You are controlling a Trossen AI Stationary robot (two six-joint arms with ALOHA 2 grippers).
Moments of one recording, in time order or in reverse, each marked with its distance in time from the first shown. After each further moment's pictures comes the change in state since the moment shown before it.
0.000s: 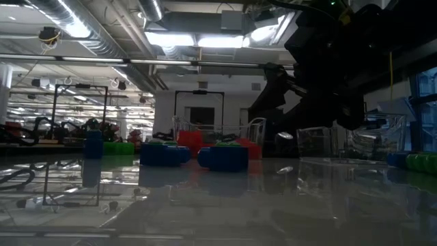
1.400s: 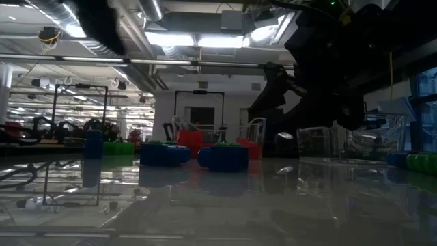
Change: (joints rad) left arm 0.520 -0.342 0.001 0.099 -0.703 1.158; right arm 0.000 0.000 0.000 0.000 0.000 -0.007
